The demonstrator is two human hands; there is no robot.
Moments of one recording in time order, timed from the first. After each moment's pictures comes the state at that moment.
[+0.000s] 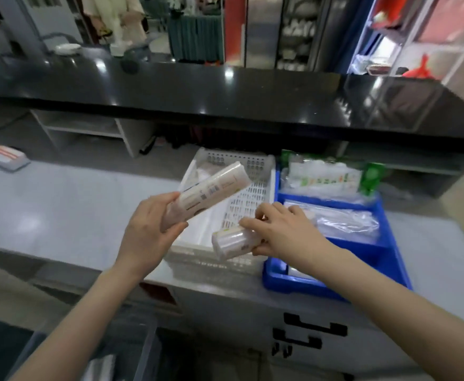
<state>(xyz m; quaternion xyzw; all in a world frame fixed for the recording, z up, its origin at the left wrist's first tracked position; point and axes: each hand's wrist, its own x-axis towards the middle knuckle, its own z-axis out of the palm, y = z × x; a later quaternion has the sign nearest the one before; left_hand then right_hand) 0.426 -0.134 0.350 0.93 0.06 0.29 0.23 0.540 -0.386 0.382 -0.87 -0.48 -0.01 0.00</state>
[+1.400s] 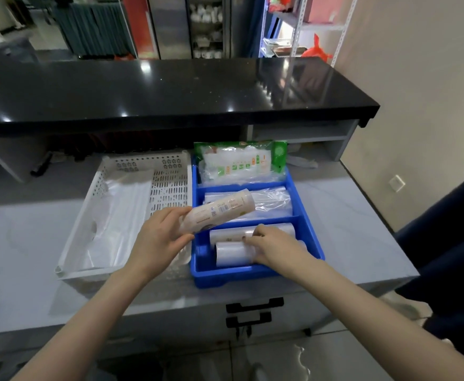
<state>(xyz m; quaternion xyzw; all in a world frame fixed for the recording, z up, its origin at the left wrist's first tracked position) 0.526 -0.253 0.308 0.95 -0.11 0.16 0.26 0.553 -0.520 0.318 -0.95 -0.28 0.12 0.09</state>
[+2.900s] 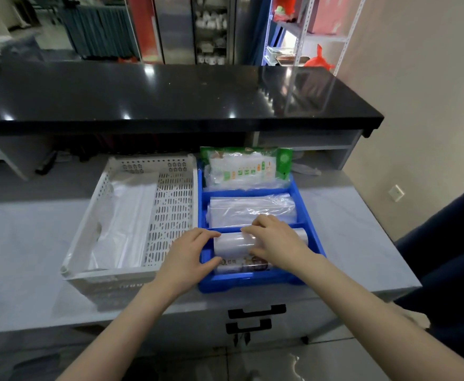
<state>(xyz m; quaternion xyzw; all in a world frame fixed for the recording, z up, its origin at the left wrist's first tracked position) 0.520 -0.284 0.277 0.95 -0.12 0.08 0.28 0.577 -0.507 0.314 -0.95 -0.28 0.06 0.09</state>
